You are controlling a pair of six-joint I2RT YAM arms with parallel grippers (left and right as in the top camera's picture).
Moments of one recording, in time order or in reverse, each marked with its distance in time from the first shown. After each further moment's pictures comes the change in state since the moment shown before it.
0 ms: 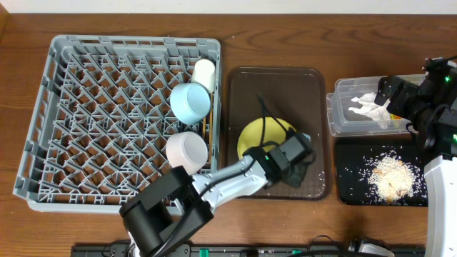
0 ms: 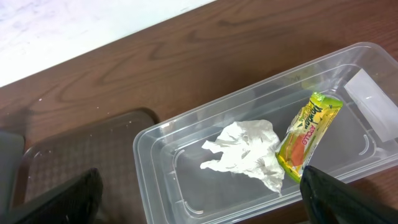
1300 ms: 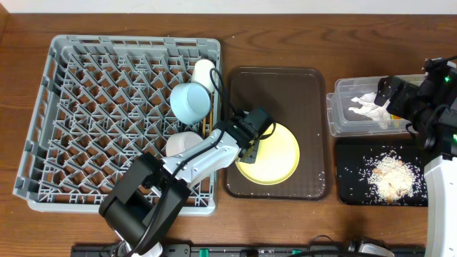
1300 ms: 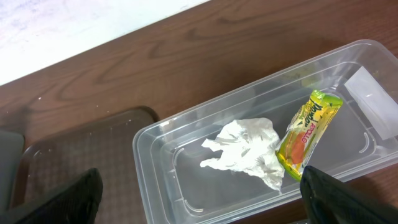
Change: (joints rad) left arm 0.260 -0.047 0.004 -0.348 -0.231 0.049; right arm 0.000 0.000 0.000 -0.007 0.000 0.000
